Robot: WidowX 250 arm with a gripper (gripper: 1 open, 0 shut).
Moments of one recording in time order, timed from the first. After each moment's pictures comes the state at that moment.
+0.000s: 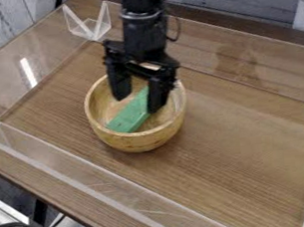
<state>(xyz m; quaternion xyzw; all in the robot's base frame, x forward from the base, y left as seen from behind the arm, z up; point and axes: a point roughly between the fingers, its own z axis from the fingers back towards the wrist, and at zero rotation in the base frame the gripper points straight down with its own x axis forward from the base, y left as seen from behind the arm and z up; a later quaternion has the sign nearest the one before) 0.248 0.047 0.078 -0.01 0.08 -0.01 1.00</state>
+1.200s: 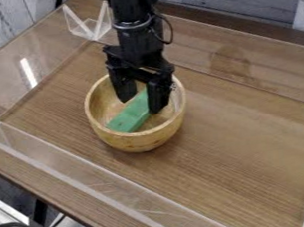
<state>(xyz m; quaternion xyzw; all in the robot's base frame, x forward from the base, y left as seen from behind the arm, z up) 0.260 0.042 0.071 -0.03 0.02 -0.06 1.00</state>
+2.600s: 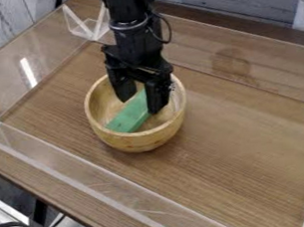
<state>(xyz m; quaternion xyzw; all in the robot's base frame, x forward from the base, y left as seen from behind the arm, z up) 0.257 0.041 0.075 -0.03 0.00 -0.06 1.00</state>
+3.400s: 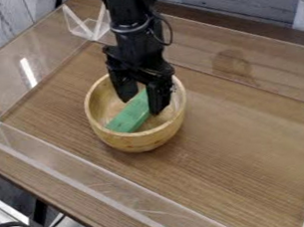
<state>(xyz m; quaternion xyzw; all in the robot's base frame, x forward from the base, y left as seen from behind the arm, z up) 0.258 0.040 0.067 -0.03 -0.01 -0.06 1.00</state>
